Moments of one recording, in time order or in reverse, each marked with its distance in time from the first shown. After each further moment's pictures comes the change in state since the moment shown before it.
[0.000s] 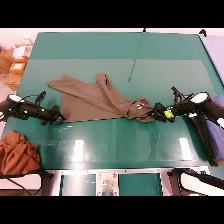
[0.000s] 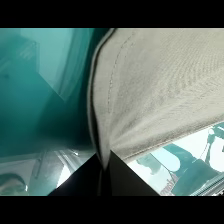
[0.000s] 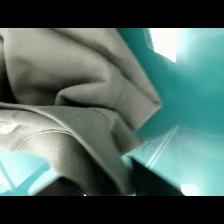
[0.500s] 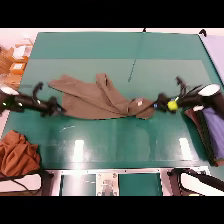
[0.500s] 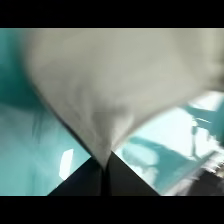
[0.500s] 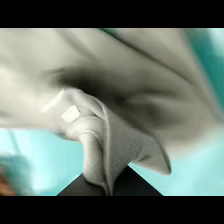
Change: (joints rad) left arm 0.002 0.073 0.159 -0.153 -0.166 0.056; right arm -0.053 0.052 0.177 0.158 0.110 -0.068
